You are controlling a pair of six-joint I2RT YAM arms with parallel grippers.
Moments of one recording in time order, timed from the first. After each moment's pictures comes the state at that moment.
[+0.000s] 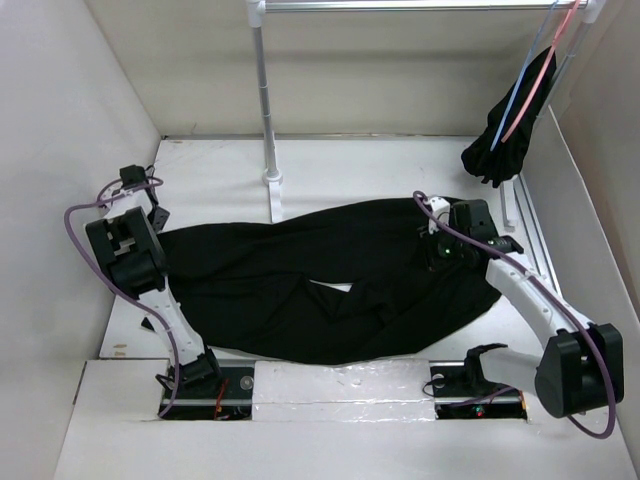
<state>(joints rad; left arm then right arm) 0.40 1.99 1.39 -0.58 -0.36 -0.76 0.20 1.17 0.79 -0.50 -0.45 -0.09</state>
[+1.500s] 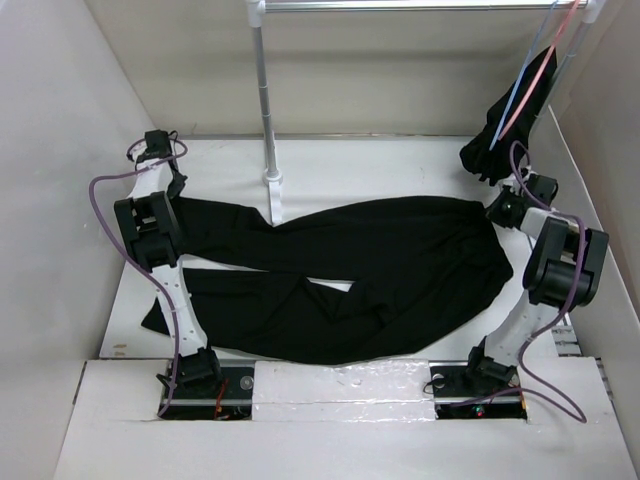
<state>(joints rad) 0.26 2.32 1.92 -0.61 -0.26 -0.65 -0.38 1.85 1.10 -0.01 -0.35 0.25</state>
